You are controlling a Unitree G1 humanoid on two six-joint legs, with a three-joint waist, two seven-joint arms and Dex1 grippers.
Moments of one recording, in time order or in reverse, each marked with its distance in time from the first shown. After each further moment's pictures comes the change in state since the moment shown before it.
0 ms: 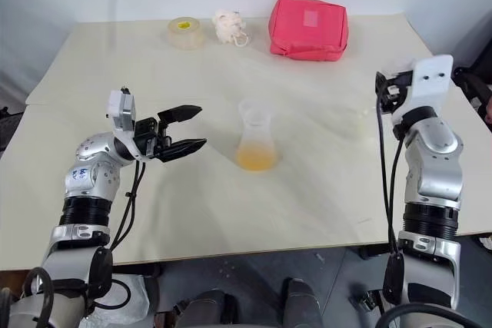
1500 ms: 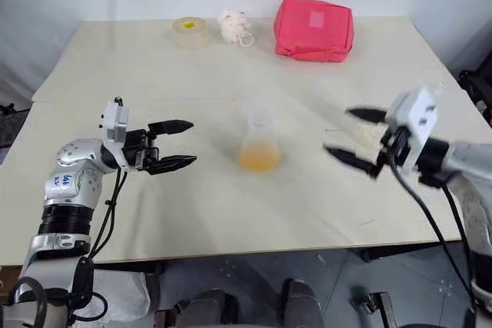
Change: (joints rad) left arm 0.072 0.117 -0.031 -0.034 0.047 -0.015 -0.059; right arm 0.413 -0.410 0.088 -0.576 0.416 0.219 0.685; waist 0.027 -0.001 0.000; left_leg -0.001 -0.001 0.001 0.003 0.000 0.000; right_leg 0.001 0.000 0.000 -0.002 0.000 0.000
